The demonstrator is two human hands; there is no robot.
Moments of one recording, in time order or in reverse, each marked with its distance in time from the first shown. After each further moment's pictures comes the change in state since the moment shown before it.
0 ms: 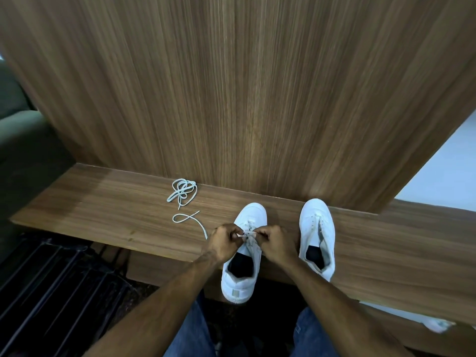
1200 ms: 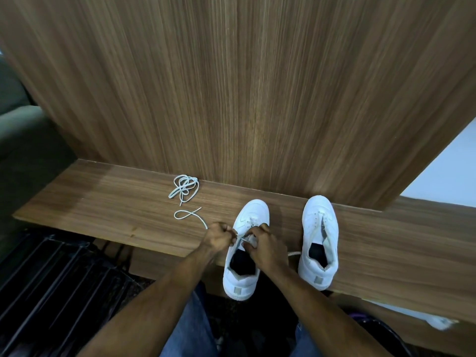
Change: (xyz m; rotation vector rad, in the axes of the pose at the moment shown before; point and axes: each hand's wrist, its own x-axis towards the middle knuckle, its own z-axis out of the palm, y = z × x) left_hand 0.007 0.002 -0.008 -0.368 -0.079 -0.378; right_hand -0.013 -0.015 0.026 -0.279 0.008 -0.010
